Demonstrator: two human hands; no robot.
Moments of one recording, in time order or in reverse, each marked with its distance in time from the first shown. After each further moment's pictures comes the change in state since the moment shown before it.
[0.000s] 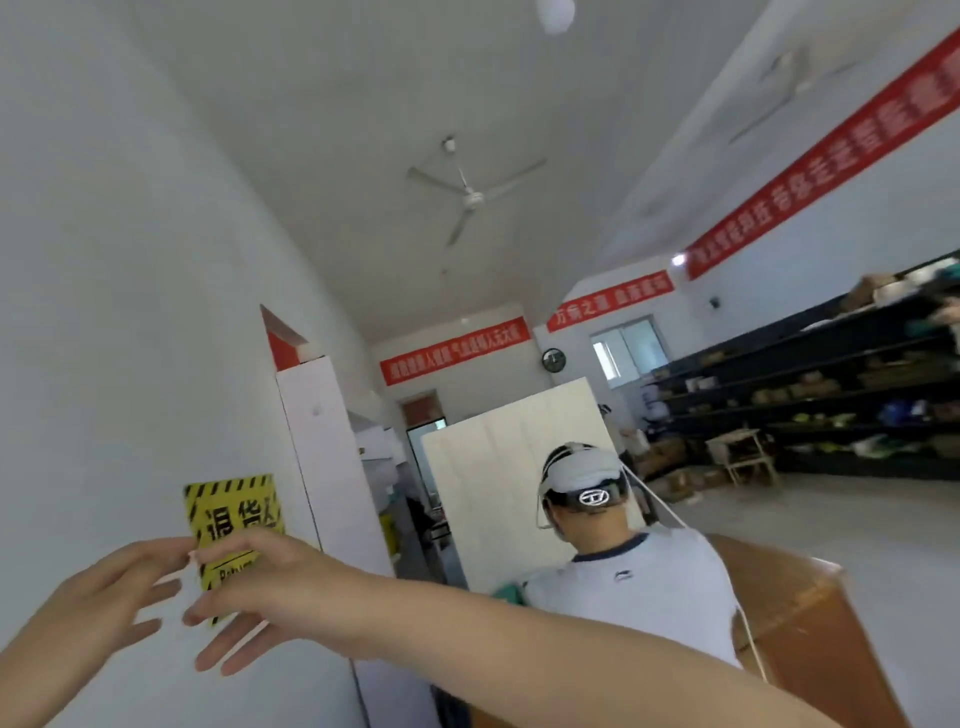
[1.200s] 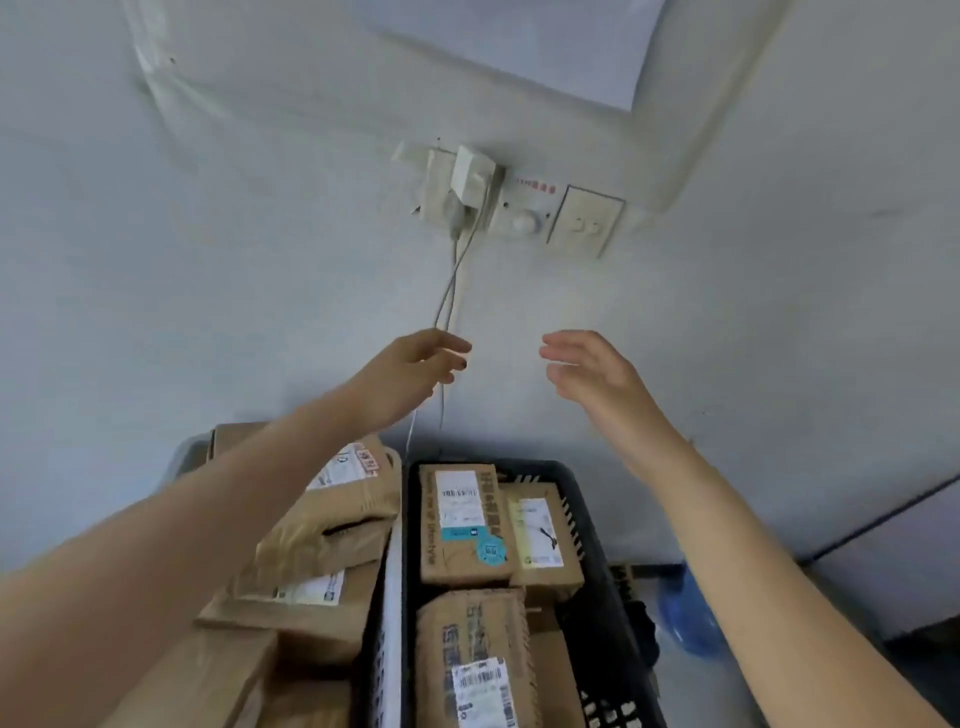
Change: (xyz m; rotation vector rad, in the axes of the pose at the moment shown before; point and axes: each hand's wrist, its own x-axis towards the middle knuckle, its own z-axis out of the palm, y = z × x) left_hand -0.175 -0.365 -0.009 0.061 0.692 -0.797; right_hand 0.170 0.369 0.177 -0.055 -0.798 0.075
